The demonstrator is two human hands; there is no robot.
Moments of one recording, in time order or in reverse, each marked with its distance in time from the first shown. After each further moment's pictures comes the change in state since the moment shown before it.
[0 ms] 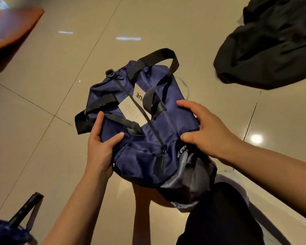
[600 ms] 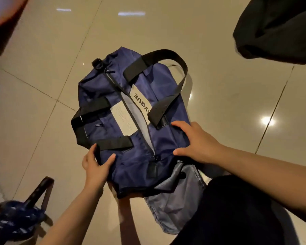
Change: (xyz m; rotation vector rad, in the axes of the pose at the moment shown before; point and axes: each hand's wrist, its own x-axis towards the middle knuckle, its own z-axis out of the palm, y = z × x) left_hand 0.002 -0.104 -0.101 0.657 0.163 -0.216; right_hand 0.023 0.082 0.065 -0.342 -0.328 0.150
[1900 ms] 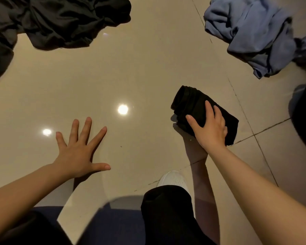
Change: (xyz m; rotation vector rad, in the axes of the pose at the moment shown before) left_hand -0.337 0.196 0.380 1.050 -0.822 1.597; right_hand -0.506 0.332 -0.123 0.025 1.200 1.120
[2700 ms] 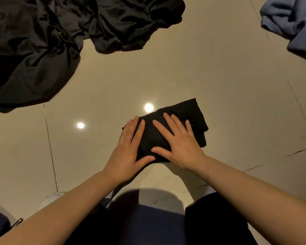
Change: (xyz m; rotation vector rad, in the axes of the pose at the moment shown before) left_hand -0.028 -0.008 -0.011 -0.482 0.318 0.181; right_hand -0.073 -0.137 0.099 -0.215 -0.360 -0.784
